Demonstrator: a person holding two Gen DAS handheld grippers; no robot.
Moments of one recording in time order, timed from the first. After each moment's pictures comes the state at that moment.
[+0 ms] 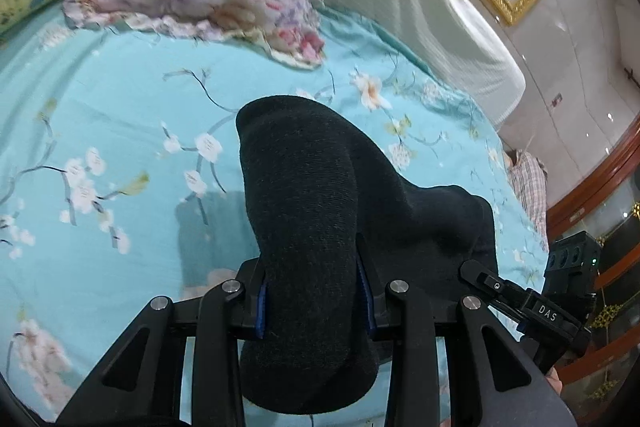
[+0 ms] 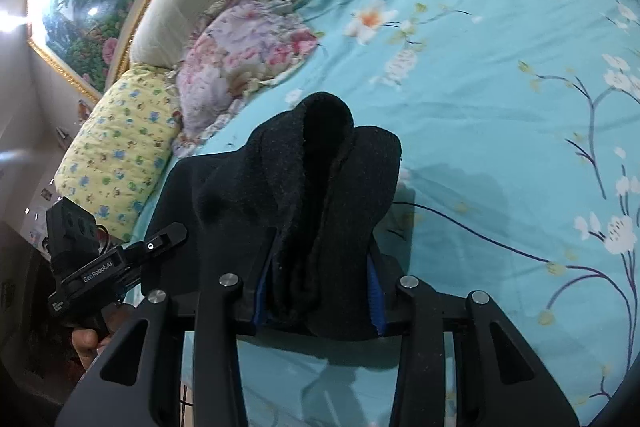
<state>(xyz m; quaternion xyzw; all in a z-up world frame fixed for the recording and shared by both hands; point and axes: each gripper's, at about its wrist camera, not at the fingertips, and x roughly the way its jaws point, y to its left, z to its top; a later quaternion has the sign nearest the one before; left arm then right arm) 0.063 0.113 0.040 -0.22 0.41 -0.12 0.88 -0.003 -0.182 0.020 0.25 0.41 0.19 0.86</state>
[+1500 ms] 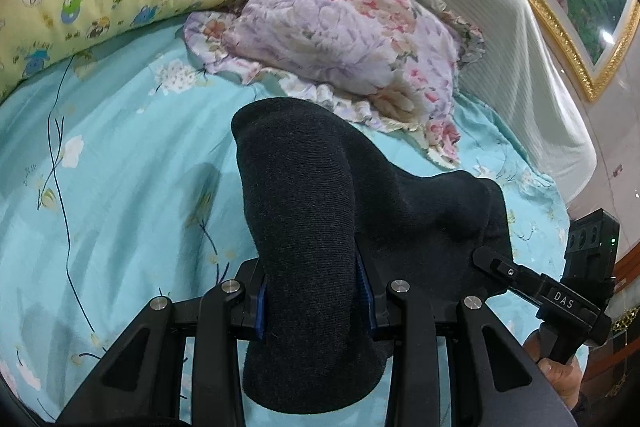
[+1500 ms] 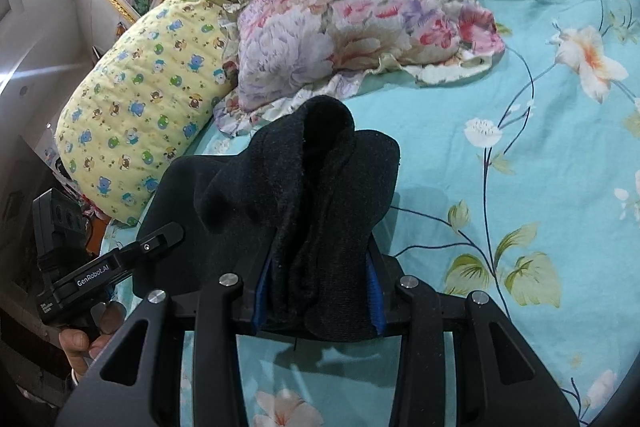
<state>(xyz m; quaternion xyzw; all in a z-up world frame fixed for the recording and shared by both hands) 0.121 0.275 0.031 -0.24 0.38 0.02 0.89 0.153 -0.002 0.022 0.15 0.44 0.31 0.83</state>
